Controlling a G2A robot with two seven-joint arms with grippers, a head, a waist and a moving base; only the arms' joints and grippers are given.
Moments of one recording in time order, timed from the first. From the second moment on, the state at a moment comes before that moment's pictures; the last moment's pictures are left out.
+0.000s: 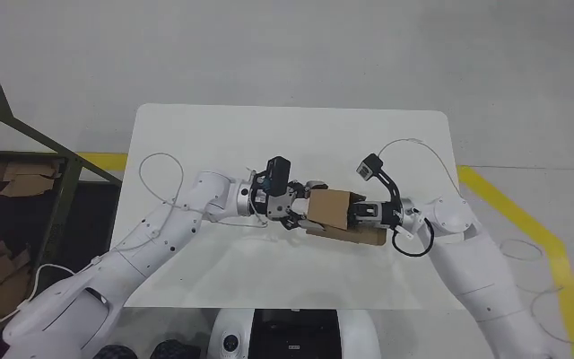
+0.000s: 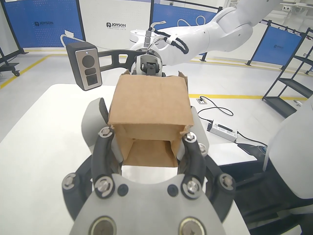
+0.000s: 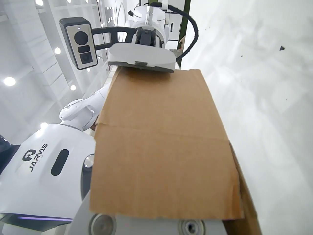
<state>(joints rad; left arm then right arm) 0.86 -1.01 -0.67 -1.40 1.12 -1.01 0.38 -1.14 -1.09 1.11 -1.46 0.50 -0.22 1.22</state>
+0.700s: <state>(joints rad) 0.87 -1.01 -0.69 -1.41 1.12 -1.01 0.37 -1.10 -1.10 1.05 -1.45 0.50 -0.21 1.21</state>
